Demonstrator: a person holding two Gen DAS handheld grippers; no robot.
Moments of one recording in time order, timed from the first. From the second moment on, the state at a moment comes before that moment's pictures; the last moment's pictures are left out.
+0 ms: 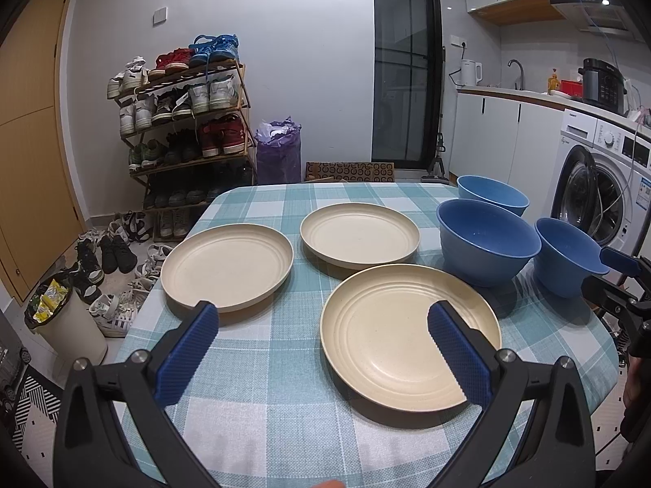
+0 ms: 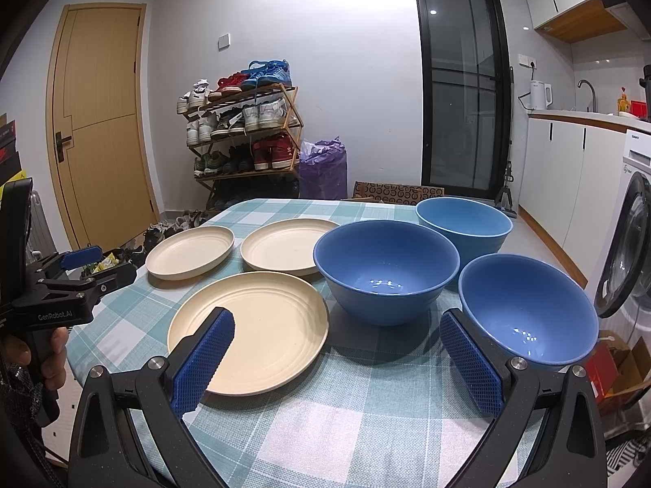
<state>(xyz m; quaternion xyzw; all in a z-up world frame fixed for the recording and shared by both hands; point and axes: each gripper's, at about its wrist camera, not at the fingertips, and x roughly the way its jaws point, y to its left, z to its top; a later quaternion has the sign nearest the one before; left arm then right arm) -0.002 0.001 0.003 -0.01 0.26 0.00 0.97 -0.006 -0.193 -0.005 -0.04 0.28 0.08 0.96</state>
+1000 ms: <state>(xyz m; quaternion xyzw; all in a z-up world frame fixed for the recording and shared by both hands) 0.001 0.001 0.002 -0.01 0.26 0.00 0.97 -0.006 -0.193 -0.006 -0.05 0.28 0.08 0.96</state>
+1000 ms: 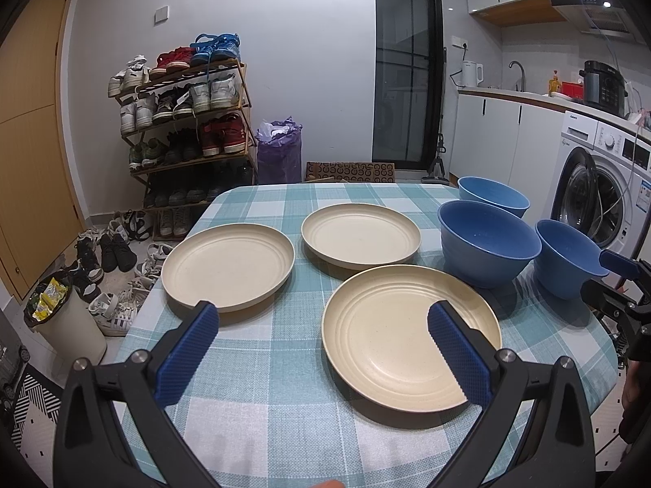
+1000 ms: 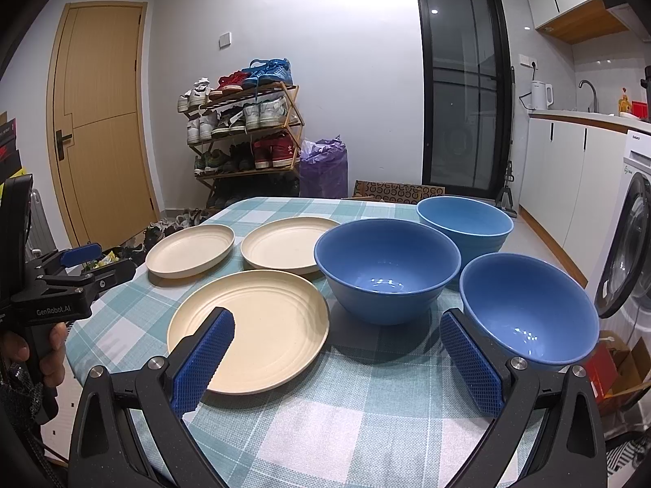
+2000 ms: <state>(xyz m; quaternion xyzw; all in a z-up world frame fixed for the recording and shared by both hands) 0.018 0.013 -0.007 -0.02 0.27 0.01 0.96 0.012 -0.196 -0.005 -0.05 0.30 0.08 0.95</state>
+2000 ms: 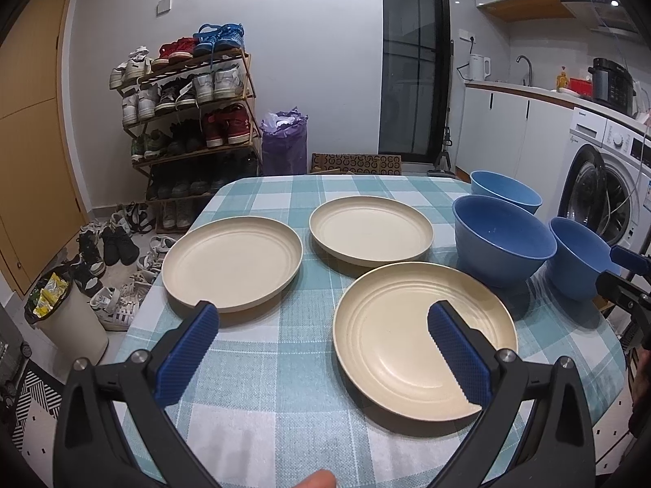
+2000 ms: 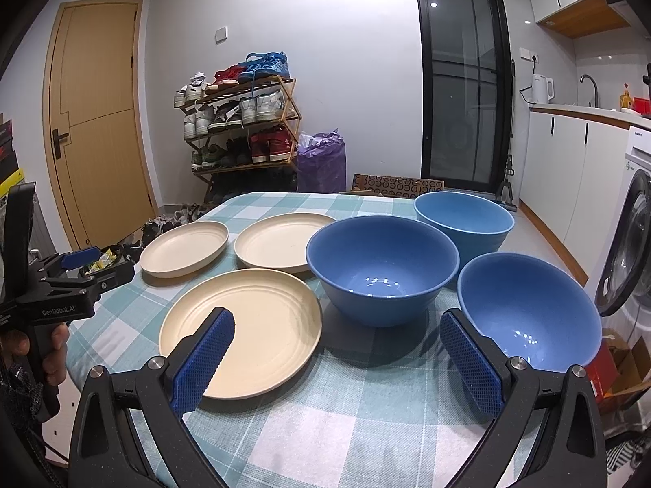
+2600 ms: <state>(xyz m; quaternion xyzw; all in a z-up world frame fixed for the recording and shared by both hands) 0.047 0.028 0.007 -0.01 0.27 0.02 0.96 0.048 -0.199 0.012 -0.05 0.31 0.09 0.94</state>
